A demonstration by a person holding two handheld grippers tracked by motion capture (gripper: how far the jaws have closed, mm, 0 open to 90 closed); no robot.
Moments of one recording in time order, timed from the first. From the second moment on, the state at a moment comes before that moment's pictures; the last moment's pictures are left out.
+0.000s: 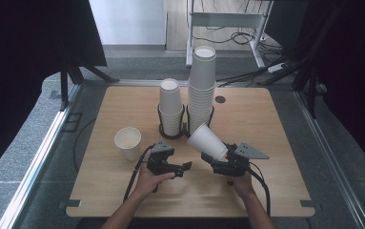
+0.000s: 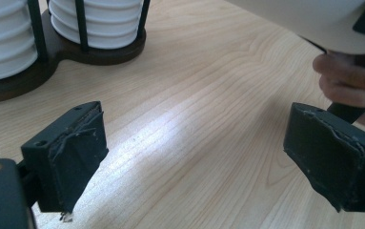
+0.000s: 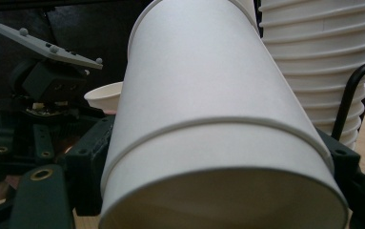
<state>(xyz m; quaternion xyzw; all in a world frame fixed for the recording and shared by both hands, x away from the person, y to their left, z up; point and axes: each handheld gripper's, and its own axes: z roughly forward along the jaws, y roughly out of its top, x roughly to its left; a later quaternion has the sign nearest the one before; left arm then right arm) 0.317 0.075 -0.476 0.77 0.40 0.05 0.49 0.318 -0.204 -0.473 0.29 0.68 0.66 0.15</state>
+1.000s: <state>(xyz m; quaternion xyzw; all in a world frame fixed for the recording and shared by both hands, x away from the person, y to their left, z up) 0.340 0.062 -0.451 0.68 0.40 -0.10 0.61 0.309 -0.196 -0.475 0.26 0.68 0.66 0.18</state>
